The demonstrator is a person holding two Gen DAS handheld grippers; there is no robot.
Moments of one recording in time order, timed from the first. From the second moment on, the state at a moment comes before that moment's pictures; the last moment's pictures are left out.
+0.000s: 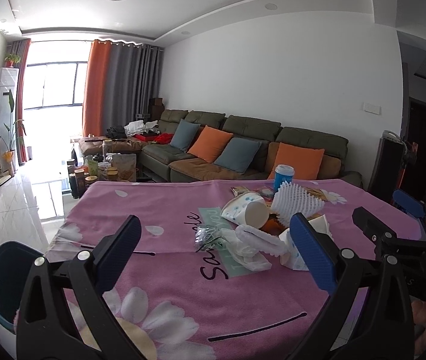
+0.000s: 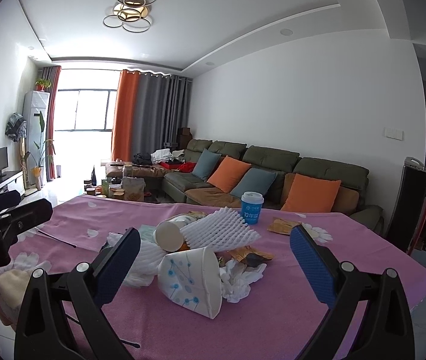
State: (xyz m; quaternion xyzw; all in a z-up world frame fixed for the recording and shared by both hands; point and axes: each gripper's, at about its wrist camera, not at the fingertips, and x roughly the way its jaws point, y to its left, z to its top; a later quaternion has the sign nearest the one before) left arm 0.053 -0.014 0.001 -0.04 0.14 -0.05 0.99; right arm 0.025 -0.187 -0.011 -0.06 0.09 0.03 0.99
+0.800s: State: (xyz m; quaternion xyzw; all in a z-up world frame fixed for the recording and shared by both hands) left arm 0.190 -0.048 -0.065 -0.17 0.31 -0.13 0.93; right arm 0.126 -0.223 -0.008 -0.11 0.15 0.03 0.98
